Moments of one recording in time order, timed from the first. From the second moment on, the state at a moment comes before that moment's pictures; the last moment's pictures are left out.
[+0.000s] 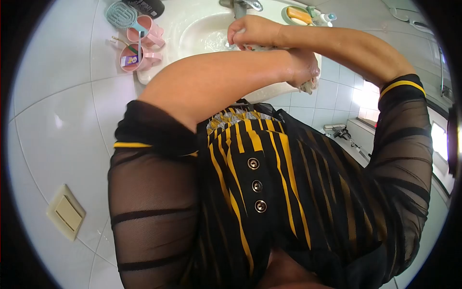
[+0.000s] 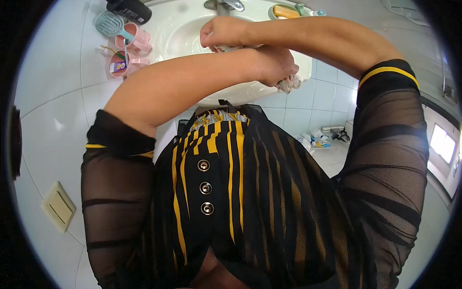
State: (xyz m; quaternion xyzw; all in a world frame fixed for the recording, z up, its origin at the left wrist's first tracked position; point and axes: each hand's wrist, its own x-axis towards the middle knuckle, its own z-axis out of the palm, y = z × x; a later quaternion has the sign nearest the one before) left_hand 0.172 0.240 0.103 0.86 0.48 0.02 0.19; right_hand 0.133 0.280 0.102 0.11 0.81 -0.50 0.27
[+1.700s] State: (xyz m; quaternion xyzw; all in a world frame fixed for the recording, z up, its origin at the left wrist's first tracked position) left_hand 0.161 0.185 0.173 0.81 0.39 0.44 -0.08; right_hand 0.174 0.307 0.148 0.38 0.40 -0.81 0.18
